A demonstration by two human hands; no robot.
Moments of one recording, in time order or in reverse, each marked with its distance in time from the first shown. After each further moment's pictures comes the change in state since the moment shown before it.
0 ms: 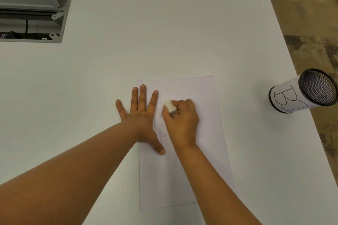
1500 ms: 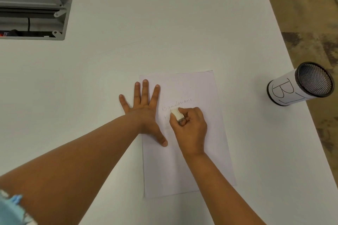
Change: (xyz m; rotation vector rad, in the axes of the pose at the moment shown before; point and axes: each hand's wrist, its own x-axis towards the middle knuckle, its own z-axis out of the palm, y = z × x) left_hand 0.001 0.000 0.000 -0.034 0.036 0.019; right_hand -0.029 0.011 -0.020 0.054 -0.023 0.024
